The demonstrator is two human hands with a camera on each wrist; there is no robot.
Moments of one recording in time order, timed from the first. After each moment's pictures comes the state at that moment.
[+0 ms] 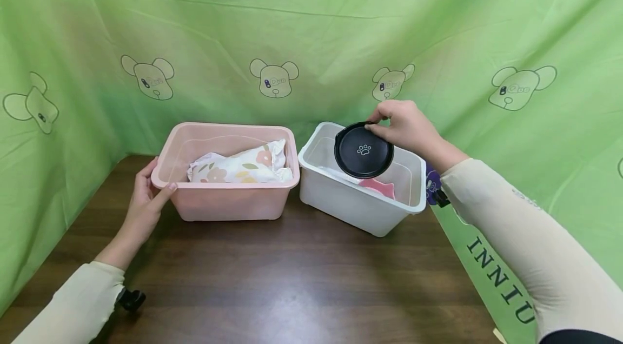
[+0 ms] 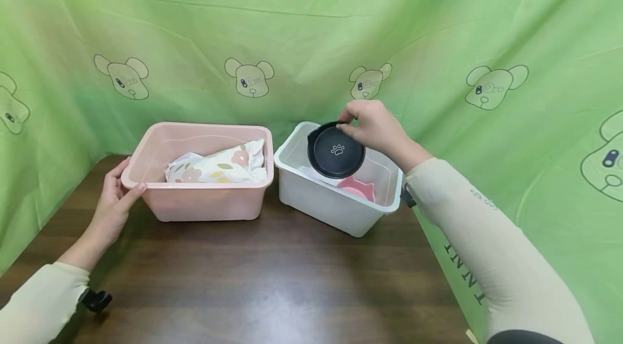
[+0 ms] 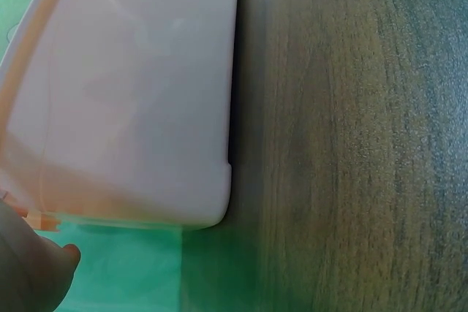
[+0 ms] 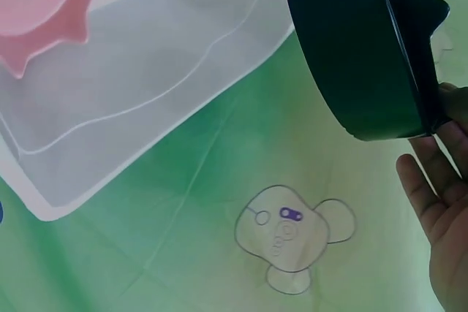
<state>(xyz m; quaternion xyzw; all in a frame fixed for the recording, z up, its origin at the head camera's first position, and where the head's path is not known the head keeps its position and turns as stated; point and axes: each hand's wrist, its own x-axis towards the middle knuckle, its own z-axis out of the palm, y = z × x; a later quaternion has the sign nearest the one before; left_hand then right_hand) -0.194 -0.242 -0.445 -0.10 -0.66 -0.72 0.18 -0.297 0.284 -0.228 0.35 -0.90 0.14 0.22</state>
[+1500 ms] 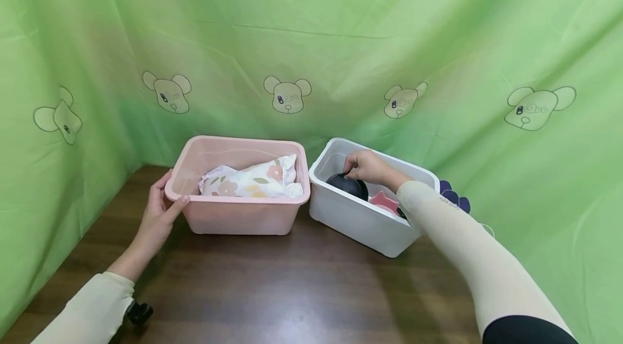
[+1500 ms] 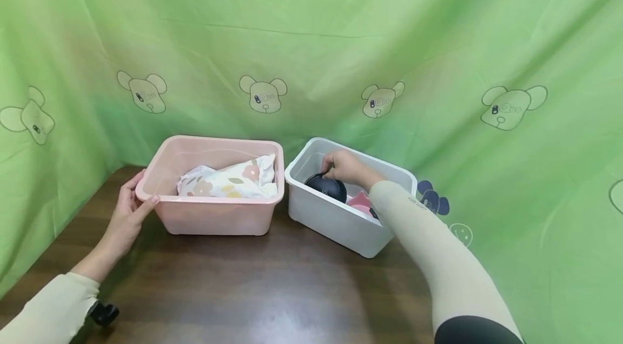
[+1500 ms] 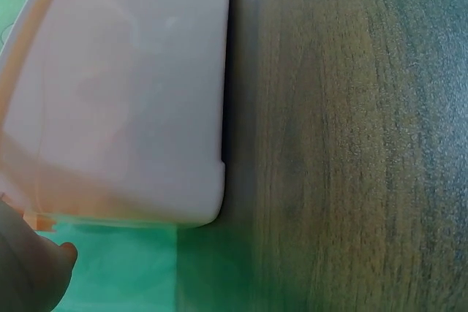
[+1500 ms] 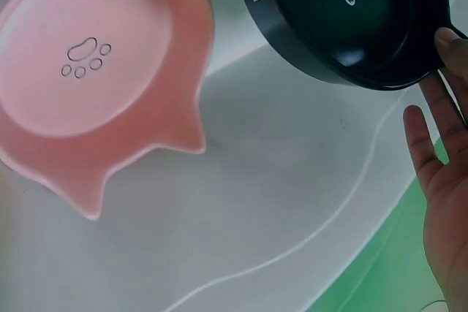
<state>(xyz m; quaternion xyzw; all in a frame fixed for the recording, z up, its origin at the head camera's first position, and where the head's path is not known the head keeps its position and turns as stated) -0.195 -0.241 -0.448 -0.10 -0.66 -0.72 0.18 -0.392 0.262 -0.361 0.34 -0.92 0.18 -0.01</state>
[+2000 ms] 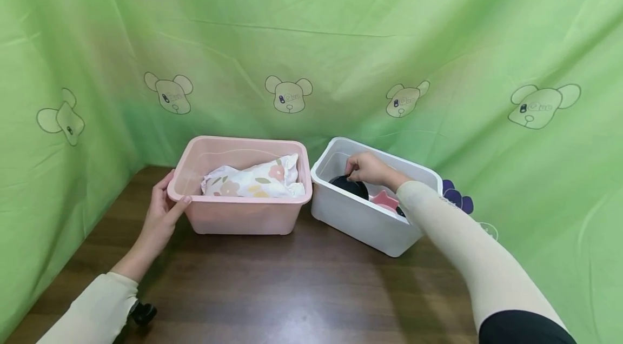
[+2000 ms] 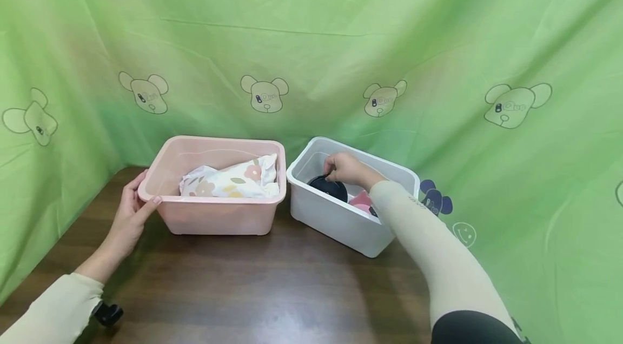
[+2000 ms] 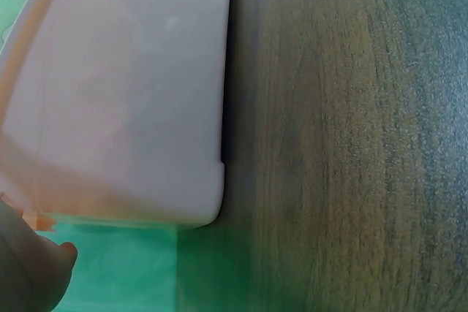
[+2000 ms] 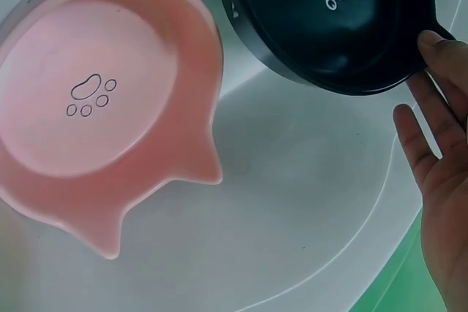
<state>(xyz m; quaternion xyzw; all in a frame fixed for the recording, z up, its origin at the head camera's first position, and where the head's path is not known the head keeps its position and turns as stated) -0.196 -0.240 -0.450 -0.09 -0.67 -0.71 0.18 -0.399 0.265 -0.374 0.33 -0.93 0.18 -0.03</state>
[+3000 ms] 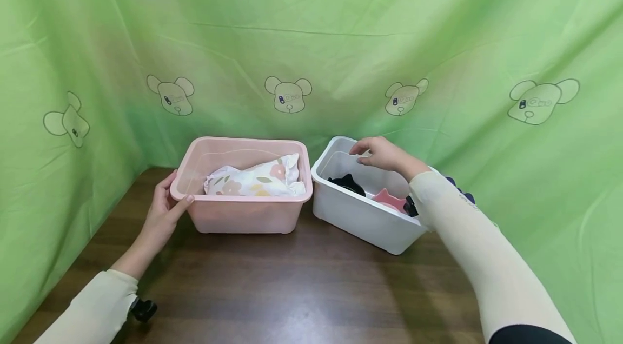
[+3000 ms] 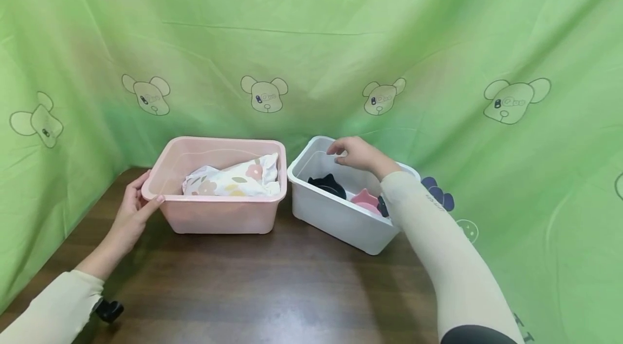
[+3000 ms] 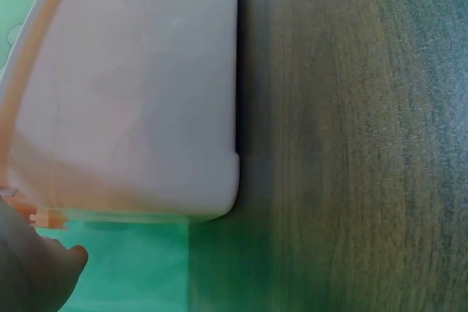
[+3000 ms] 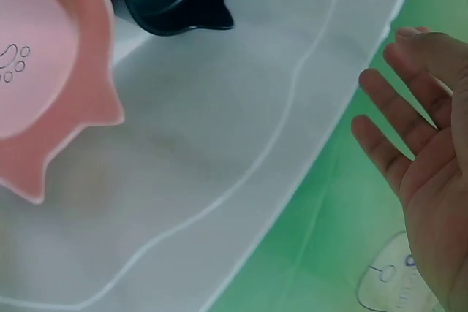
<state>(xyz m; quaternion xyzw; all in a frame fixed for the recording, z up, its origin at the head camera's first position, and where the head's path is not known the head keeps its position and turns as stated) -0.192 -0.244 -0.441 -0.07 -0.72 -0.67 0.16 -0.387 0.279 -0.317 0.33 -0.93 0.17 -0.03</state>
